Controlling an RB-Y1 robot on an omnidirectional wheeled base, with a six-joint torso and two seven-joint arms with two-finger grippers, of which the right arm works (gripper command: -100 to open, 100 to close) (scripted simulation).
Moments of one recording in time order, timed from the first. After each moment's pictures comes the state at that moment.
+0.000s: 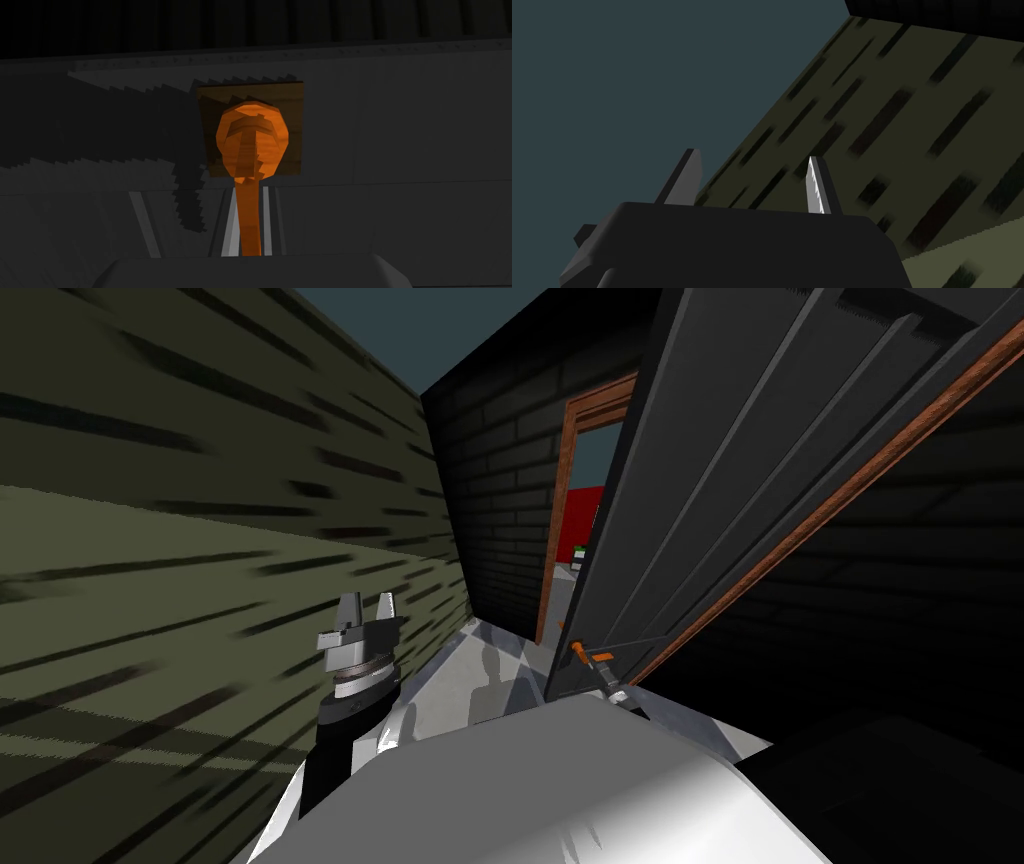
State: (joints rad) arm 0.21 -0.38 -0.16 -0.65 0.19 -1.14 -0.49
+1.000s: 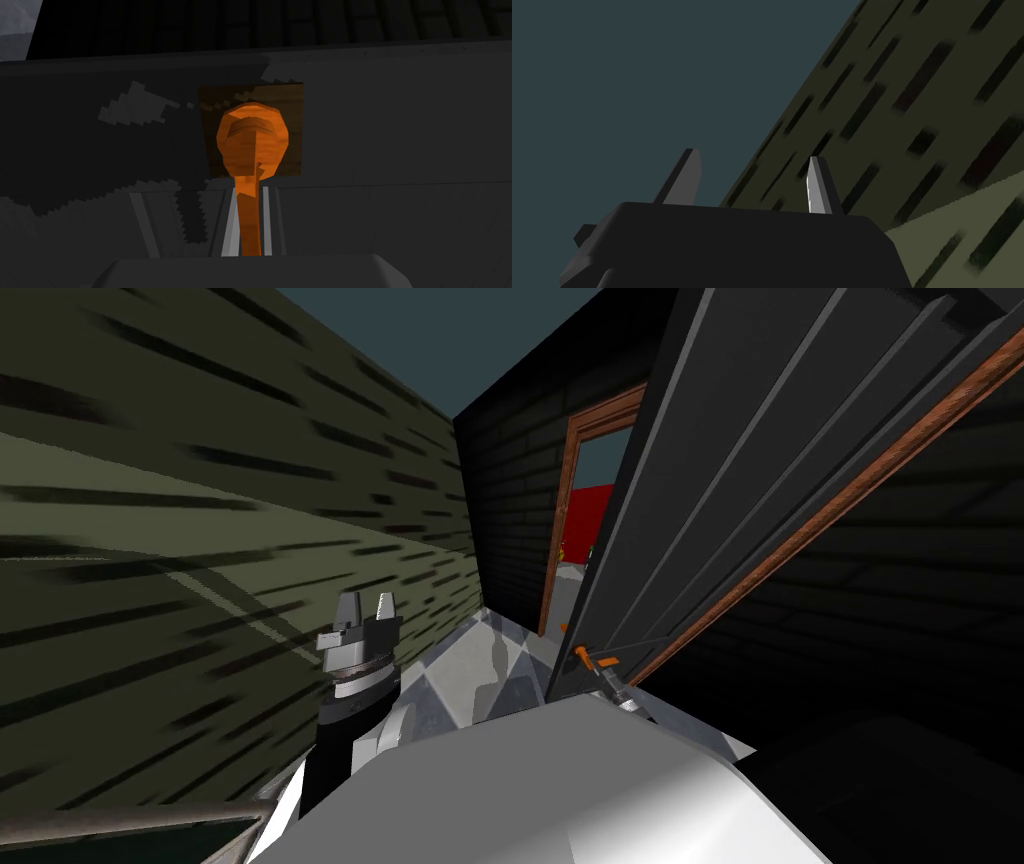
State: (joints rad) arm 0.23 -0.41 -0.17 -0.58 0.21 -1.24 -0.52
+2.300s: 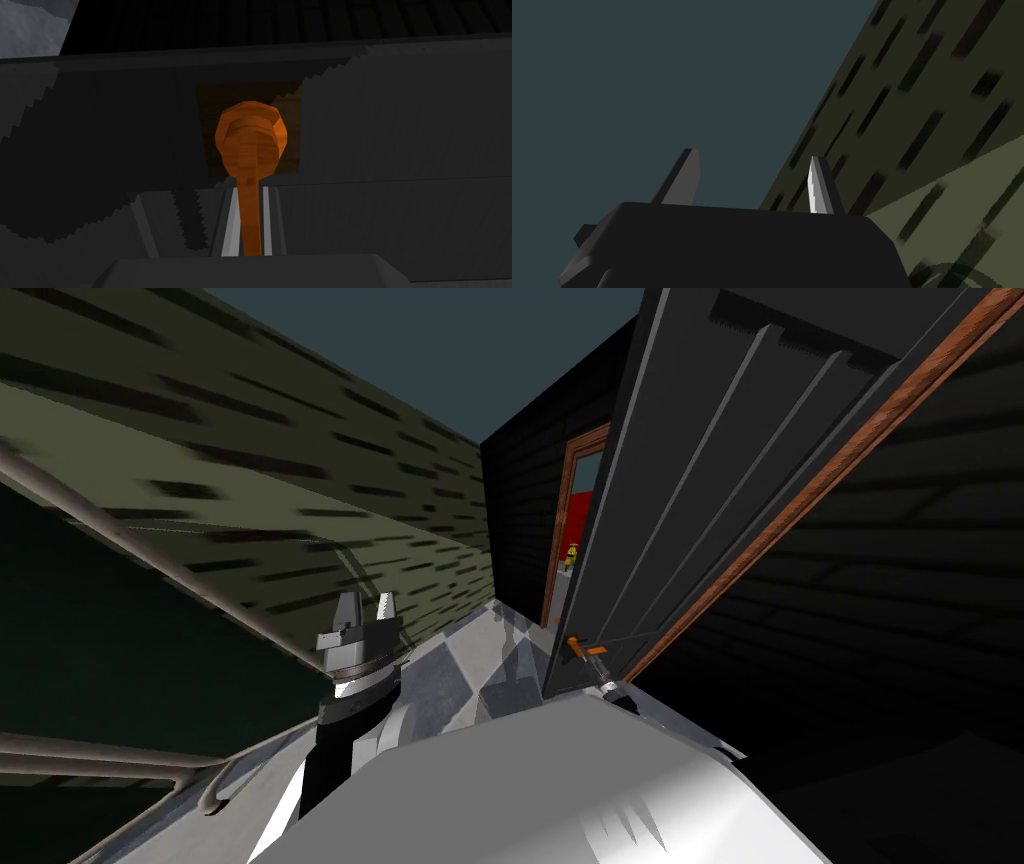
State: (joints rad) arm 0.04 -0.39 -0.15 -0.40 0.18 -1.22 -0.46
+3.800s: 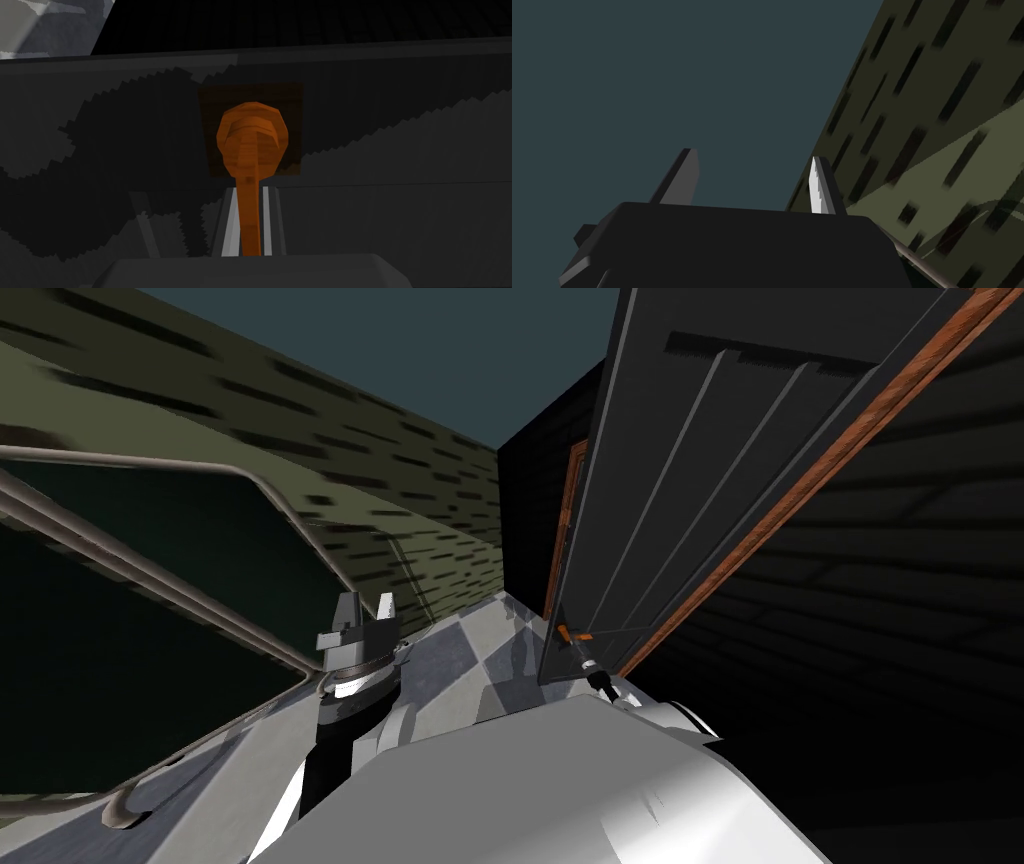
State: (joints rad) arm -0.17 -0.36 -0.13 -0.29 0.12 -1.11 -0.39
